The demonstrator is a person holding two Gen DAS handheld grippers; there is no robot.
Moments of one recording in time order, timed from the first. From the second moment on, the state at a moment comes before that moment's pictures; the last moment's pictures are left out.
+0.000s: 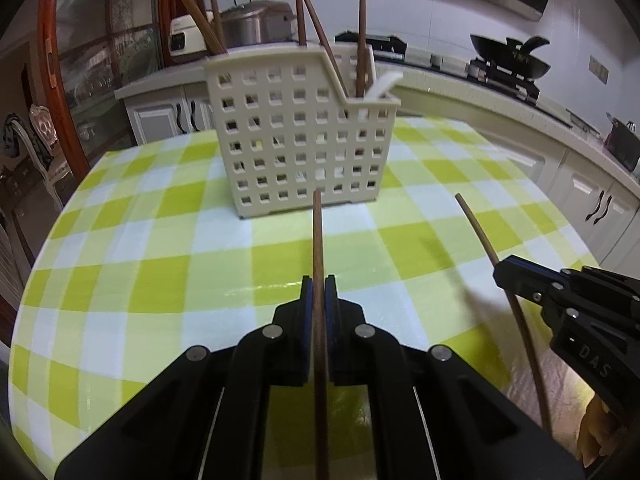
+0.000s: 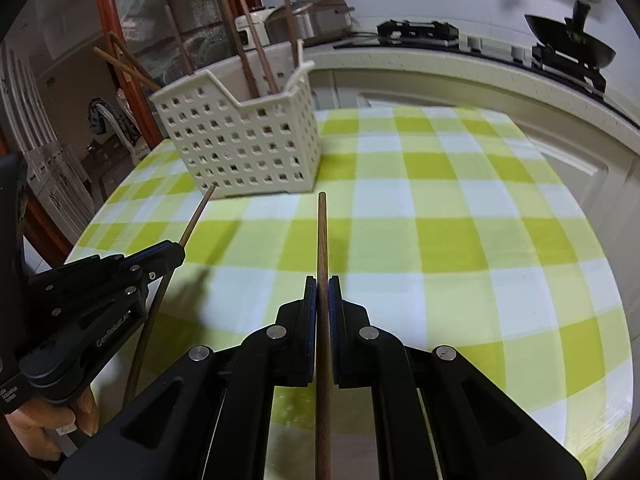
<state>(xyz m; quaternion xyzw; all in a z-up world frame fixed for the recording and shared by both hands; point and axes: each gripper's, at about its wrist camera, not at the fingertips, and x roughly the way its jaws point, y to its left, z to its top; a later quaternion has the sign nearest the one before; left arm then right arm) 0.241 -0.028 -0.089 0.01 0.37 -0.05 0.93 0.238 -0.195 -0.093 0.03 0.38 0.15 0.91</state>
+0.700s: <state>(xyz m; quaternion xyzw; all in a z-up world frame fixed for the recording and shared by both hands) 0.171 -0.002 -0.011 -0.01 0.27 -0.05 0.96 0.207 -0.174 -0.022 0.02 0.27 0.20 0.94</state>
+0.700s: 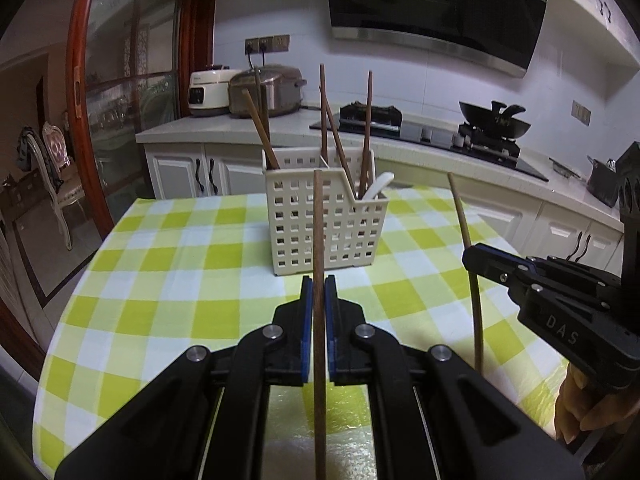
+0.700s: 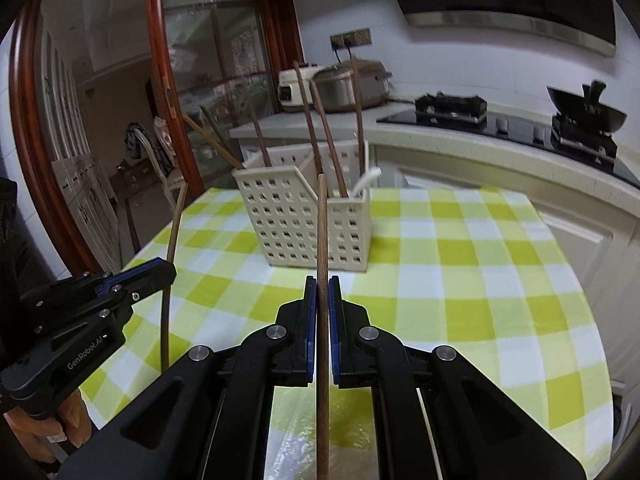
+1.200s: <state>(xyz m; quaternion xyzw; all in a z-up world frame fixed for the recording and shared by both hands) 0.147 -0.004 0.017 0.01 0.23 -0.04 0.97 0.180 -0.165 0.003 0.00 0.22 0.21 0.95</state>
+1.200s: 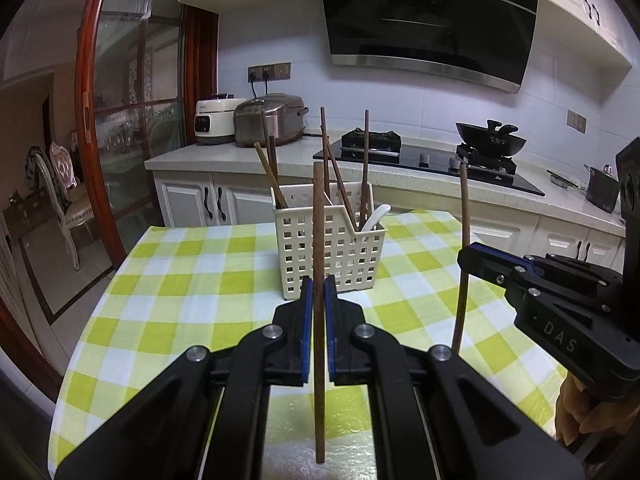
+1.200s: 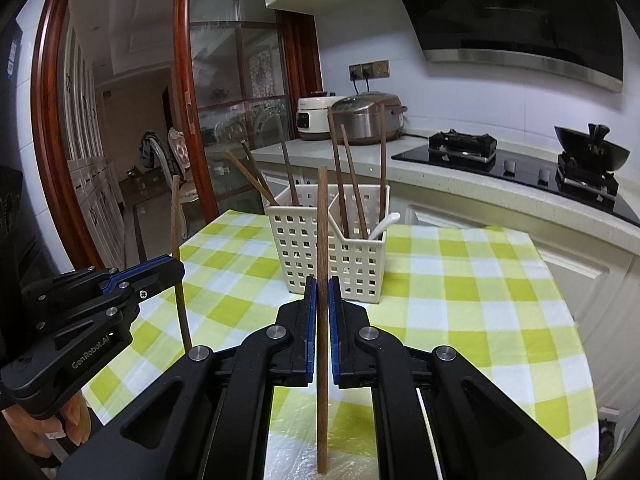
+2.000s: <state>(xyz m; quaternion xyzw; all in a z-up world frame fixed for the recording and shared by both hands) 0.145 -0.012 0.037 0.03 0.20 -0.05 0.98 0.180 -0.160 0.025 -0.02 0.19 0.22 0.96</state>
